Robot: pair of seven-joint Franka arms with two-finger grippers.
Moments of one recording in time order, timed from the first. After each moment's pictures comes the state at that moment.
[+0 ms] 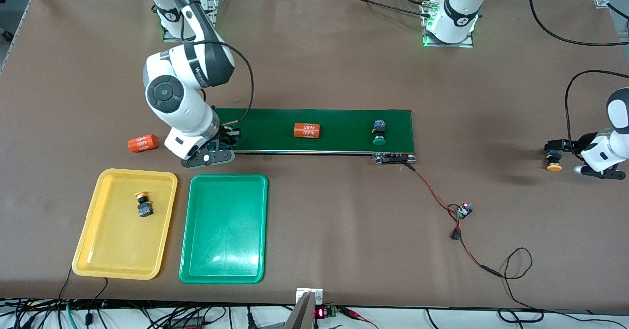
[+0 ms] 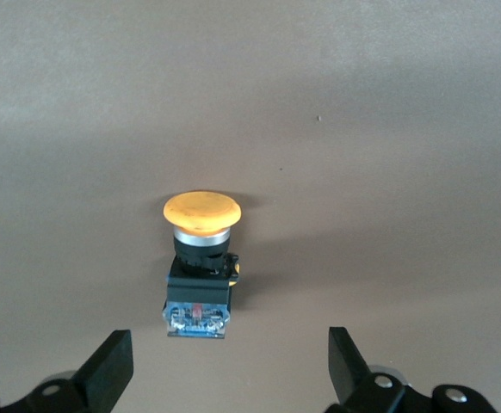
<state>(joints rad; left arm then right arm) 0.83 0.62 -0.41 -1.77 0.36 2.09 0.39 0.57 0.37 -0.18 -1.81 0.09 2.16 0.12</state>
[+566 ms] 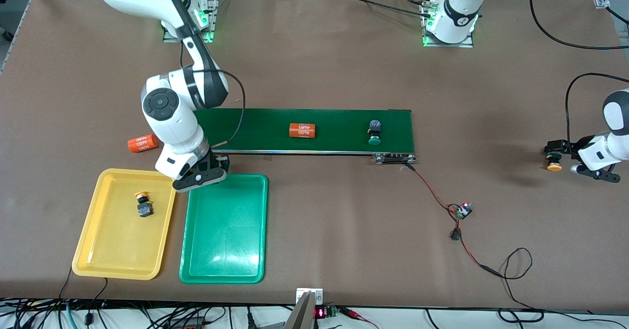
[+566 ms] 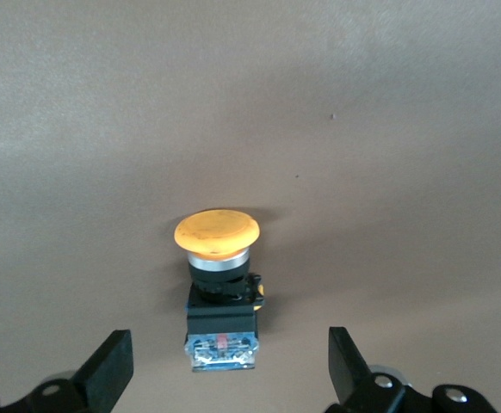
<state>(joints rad) 0.84 0.65 -0.40 -1.77 0.39 2.15 0.48 0.53 0.51 -0.21 -1.80 0.00 2.55 0.01</state>
